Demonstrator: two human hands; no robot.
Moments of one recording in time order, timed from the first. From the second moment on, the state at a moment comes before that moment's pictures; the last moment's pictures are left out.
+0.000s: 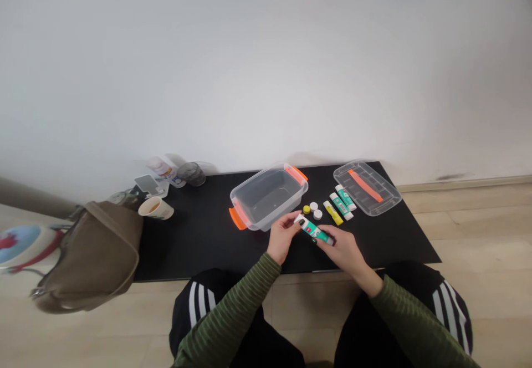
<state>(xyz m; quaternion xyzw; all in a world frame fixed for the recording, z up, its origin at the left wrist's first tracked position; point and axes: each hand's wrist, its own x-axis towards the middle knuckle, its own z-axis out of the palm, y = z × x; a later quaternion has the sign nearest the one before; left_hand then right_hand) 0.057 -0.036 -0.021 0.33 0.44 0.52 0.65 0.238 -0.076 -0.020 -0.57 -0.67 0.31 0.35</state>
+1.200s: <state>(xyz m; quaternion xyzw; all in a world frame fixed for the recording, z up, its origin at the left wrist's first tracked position) 0.045 0.007 -0.055 0.64 0.64 0.26 0.33 0.235 -0.066 -0.044 -0.58 -0.65 0.39 0.31</state>
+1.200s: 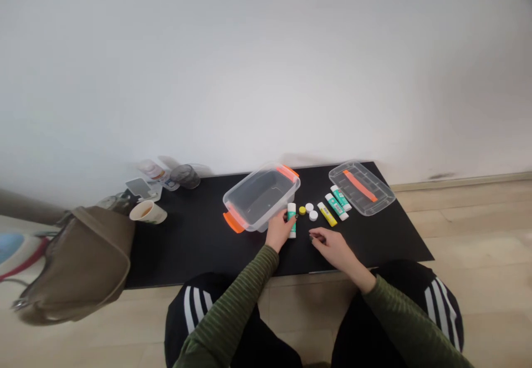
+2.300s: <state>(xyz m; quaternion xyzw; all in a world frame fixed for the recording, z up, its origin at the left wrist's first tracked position) 0.067 0.010 -0.054 0.85 0.47 0.23 0.08 0.258 -0.028 -0.041 -0.75 -0.65 0.08 0.08</state>
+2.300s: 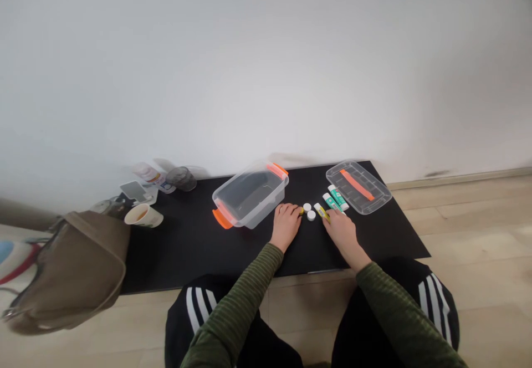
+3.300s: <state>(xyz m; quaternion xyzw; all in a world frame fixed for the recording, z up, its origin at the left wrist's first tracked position) 0.056 -0.019 -0.022 0.28 0.37 0.49 0.74 0.243 -0.063 -0.024 -0.59 -0.65 0.29 0.39</state>
